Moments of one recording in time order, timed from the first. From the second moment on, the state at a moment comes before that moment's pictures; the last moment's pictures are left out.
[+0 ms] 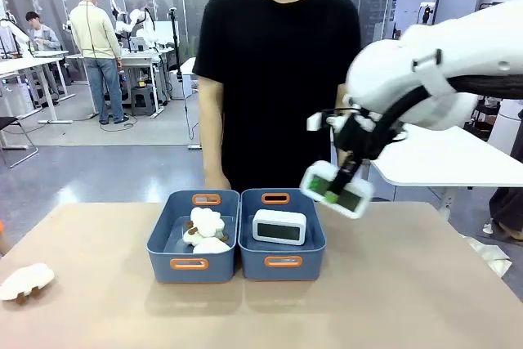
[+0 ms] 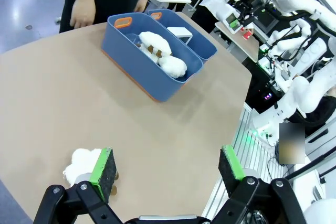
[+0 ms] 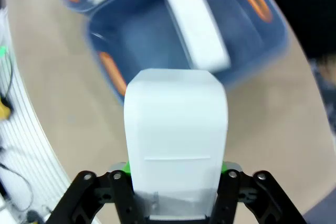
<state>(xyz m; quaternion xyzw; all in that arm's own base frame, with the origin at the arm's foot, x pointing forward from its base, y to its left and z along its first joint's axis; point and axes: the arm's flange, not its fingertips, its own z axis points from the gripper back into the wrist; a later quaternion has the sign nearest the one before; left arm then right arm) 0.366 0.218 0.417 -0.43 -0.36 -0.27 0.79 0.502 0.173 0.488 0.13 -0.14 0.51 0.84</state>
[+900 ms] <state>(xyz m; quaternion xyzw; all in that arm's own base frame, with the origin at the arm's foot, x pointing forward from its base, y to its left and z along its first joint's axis) 0.366 0.217 0.417 -0.43 -0.36 -0.27 0.79 0.516 0.270 0.392 0.10 -0.17 0.62 0.76</state>
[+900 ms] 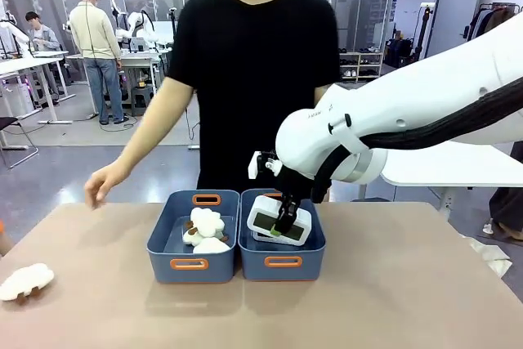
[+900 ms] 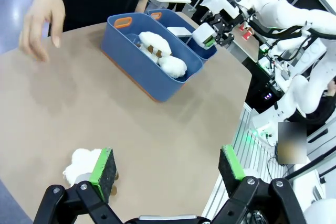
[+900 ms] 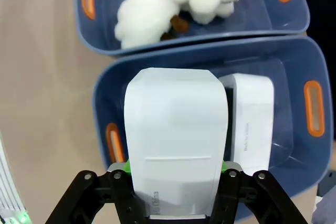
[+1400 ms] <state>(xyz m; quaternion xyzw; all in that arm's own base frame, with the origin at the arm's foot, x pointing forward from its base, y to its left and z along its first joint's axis) 0.366 0.217 0.417 -0.43 -0.36 -0.27 0.79 0.521 0.264 0.362 0.09 -0.14 0.64 0.75</state>
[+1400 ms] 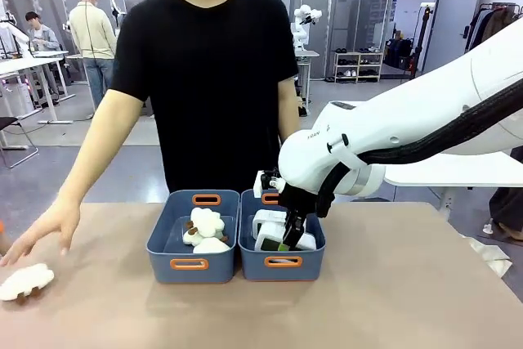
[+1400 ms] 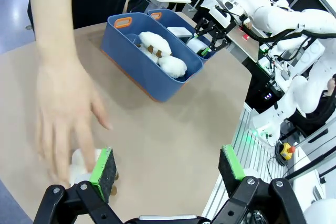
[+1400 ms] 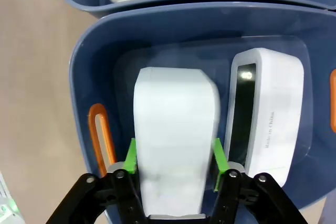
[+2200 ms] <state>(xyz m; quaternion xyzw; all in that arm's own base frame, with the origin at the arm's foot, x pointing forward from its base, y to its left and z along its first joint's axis) 0.366 0.217 0.417 -0.43 -0.36 -0.27 0.79 0.520 0.264 0.372 0.09 -0.15 0.64 0.75</state>
